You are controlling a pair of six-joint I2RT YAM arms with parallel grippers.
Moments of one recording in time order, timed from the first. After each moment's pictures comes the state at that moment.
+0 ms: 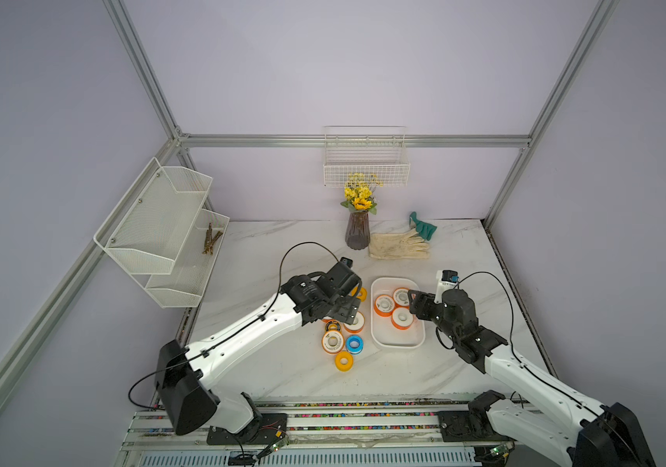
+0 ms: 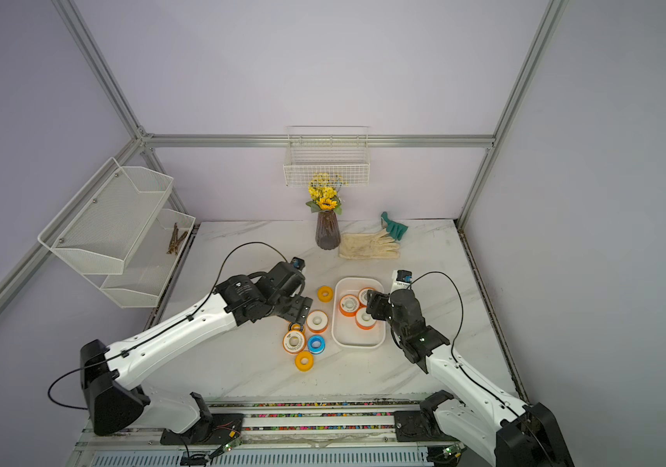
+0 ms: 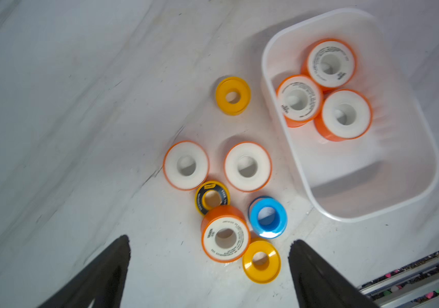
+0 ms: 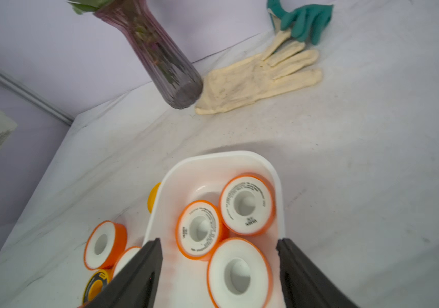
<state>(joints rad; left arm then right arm) -0.81 1.37 1.31 -0.98 -0.33 -0.39 0.47 1.05 0.57 0.02 0.11 0.52</state>
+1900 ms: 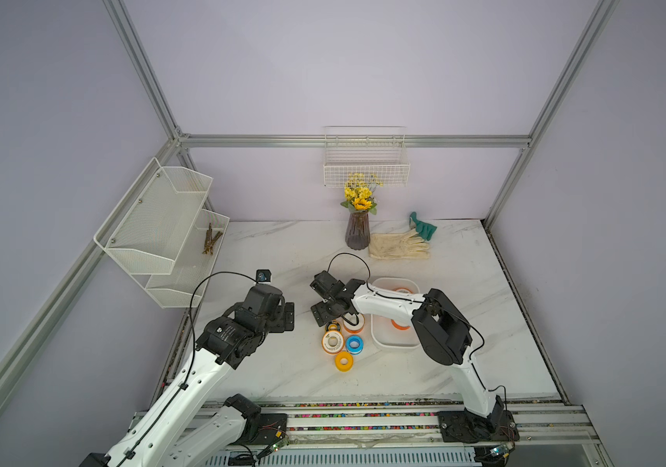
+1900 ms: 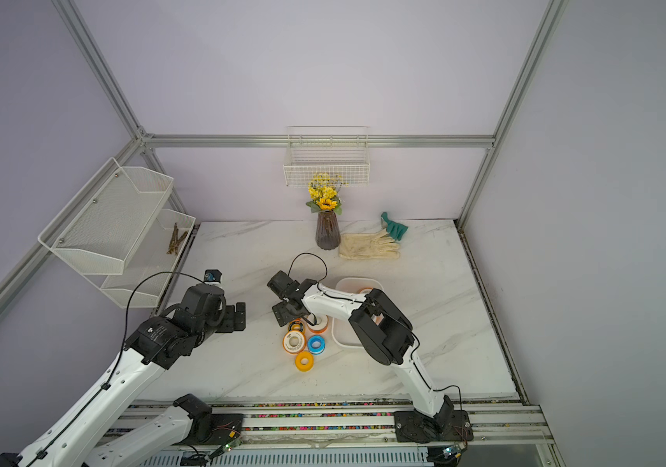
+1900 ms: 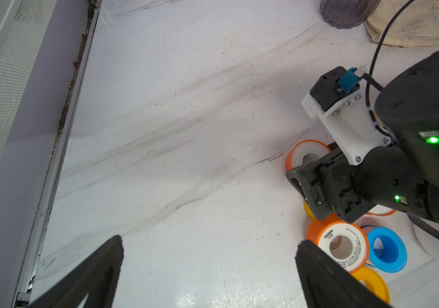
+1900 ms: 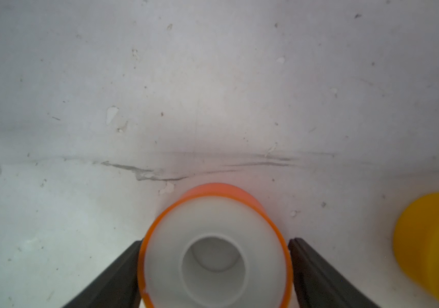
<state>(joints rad) -0.48 0.89 0.95 -0.94 -0.39 -0.36 0.90 2.22 1.71 -0.60 0.12 0.37</state>
